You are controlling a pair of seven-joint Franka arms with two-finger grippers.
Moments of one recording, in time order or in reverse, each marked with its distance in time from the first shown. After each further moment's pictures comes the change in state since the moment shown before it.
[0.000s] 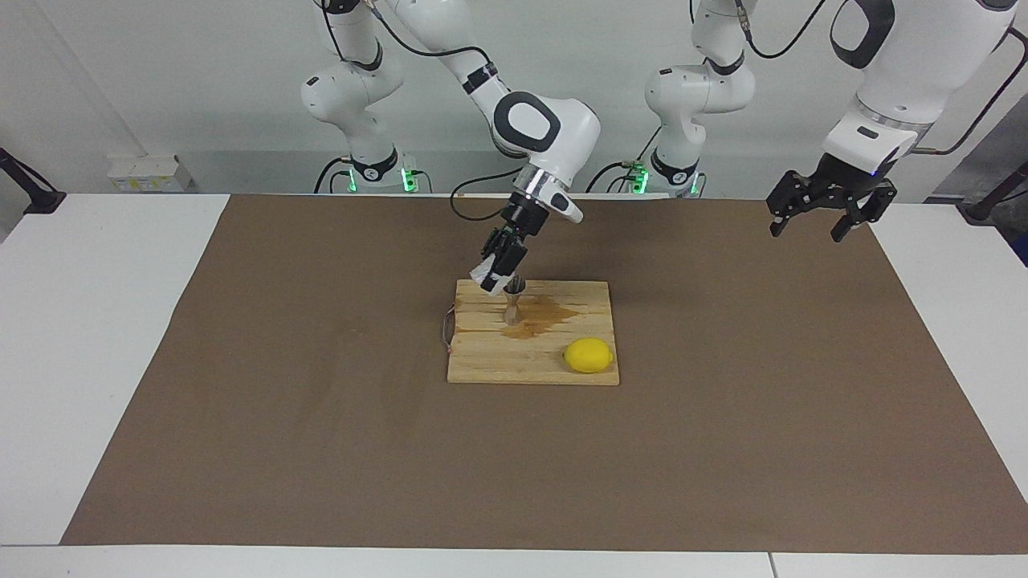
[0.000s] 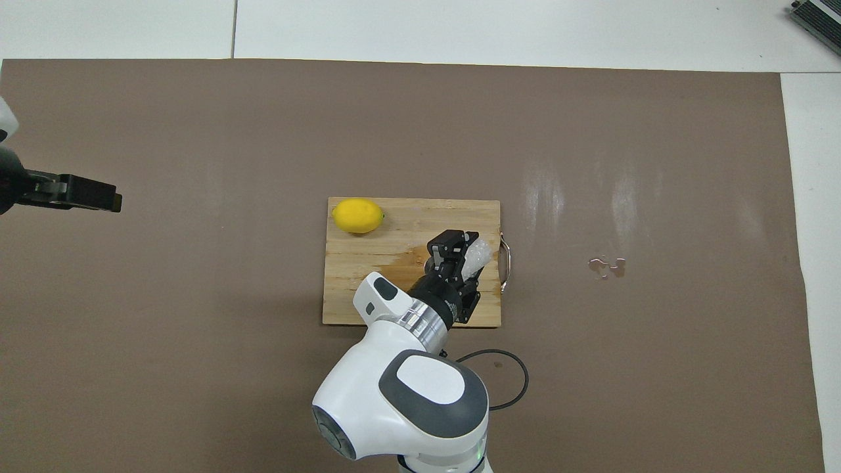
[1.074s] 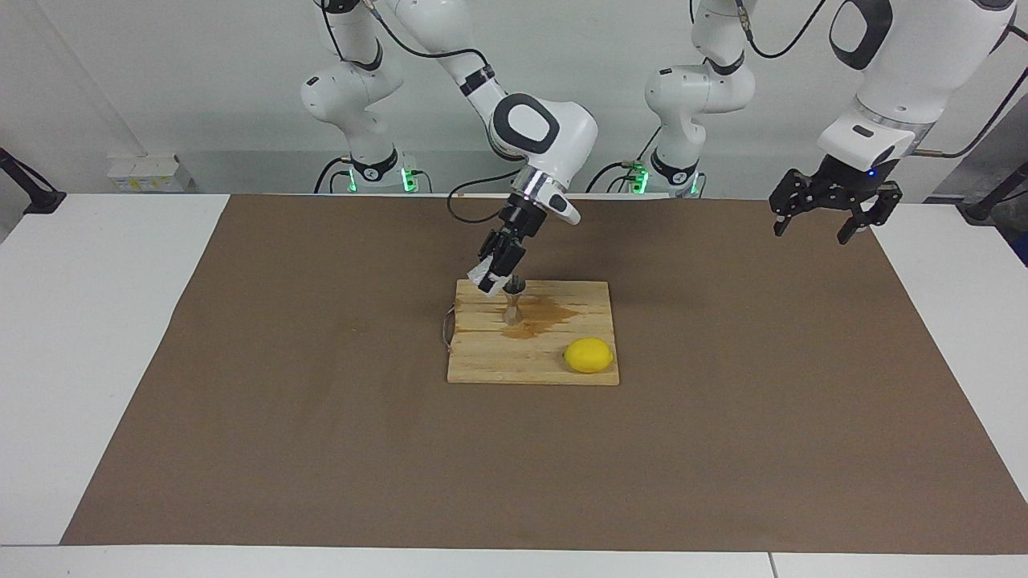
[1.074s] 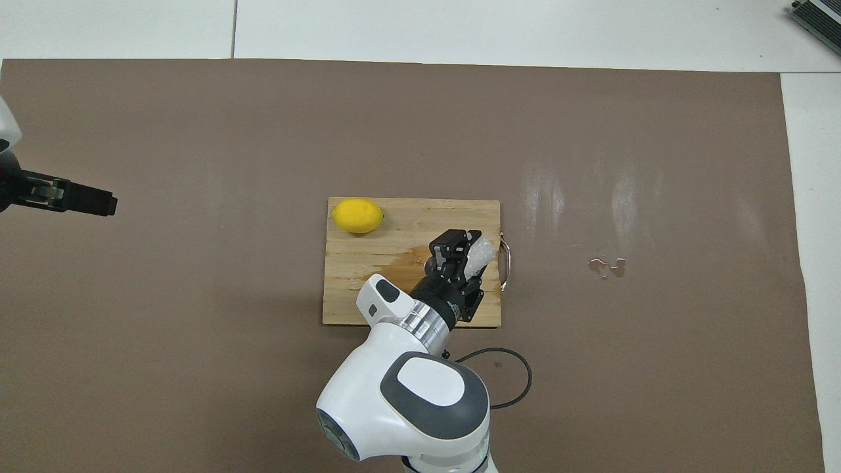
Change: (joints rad) left arm 0.000 0.000 -0.001 -0.001 0.028 0.006 0.101; right arm 0.000 -0.003 0.000 -0.017 -0.040 -0.002 0.020
